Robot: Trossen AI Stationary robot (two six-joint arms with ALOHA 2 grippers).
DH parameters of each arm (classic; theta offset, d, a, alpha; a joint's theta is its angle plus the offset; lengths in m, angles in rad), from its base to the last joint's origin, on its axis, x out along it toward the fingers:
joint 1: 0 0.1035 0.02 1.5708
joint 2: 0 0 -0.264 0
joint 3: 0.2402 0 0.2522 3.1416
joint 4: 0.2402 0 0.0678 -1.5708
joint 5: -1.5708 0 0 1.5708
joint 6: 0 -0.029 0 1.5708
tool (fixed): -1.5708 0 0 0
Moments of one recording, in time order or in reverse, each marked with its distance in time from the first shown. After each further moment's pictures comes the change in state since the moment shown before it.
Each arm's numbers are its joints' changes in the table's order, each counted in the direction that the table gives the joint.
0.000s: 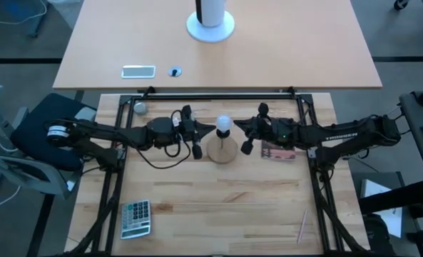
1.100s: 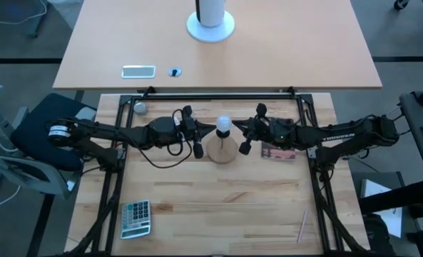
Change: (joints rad) left arm 0.011 -0.014 0.000 0.018 0.002 0.087; right arm -0.008 -0.038 0.000 -0.034 0.003 0.039
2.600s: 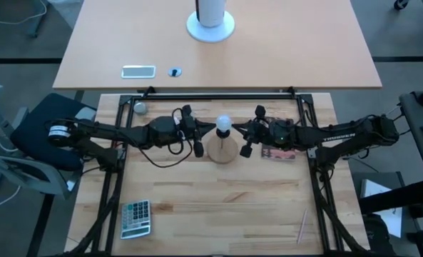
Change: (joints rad) left arm 0.009 -0.001 0.000 0.006 -0.023 0.025; right arm 0.026 0.008 0.000 0.034 -0.029 0.008
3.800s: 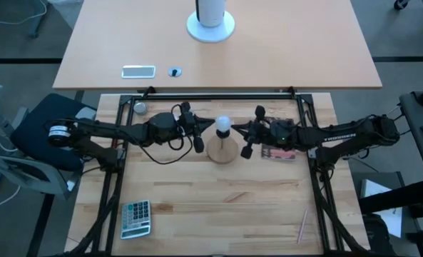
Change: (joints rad) left arm 0.031 0.000 0.000 0.002 0.018 0.003; right arm 0.008 -0.001 0.000 -0.023 -0.029 -0.007
